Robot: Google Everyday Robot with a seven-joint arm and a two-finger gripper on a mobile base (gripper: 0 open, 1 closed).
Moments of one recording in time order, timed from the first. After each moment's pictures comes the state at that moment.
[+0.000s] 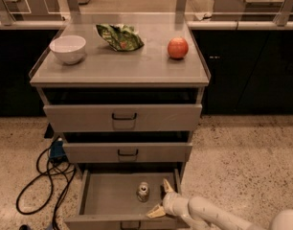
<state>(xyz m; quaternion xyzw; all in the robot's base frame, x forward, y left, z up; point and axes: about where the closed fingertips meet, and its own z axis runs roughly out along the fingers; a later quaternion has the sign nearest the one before) 0.564 -0.066 0.212 -0.46 0.75 0.16 0.45</state>
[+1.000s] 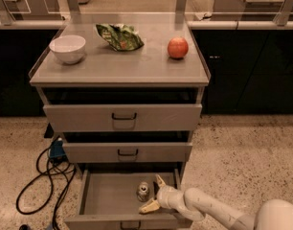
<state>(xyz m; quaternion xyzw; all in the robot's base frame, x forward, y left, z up) 0.580 -0.030 0.225 -0.45 0.74 0.23 0.45</state>
